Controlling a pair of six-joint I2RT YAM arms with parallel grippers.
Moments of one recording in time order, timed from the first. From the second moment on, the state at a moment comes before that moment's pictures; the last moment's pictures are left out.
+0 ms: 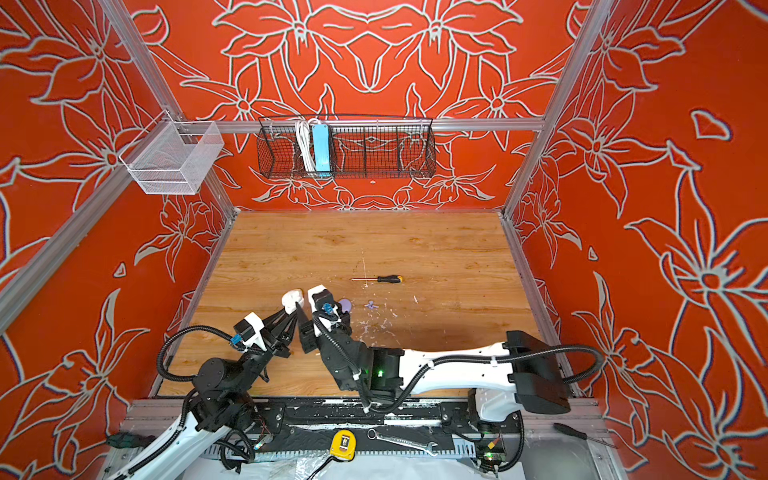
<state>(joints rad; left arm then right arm) -0.66 0.03 0.01 0.31 -0.10 -0.03 1.45 1.41 1.00 0.36 0.91 0.26</state>
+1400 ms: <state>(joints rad) -0.65 0.01 0.03 0.07 -0.58 -0.24 1.32 2.03 1.28 -0.36 0.56 0.84</state>
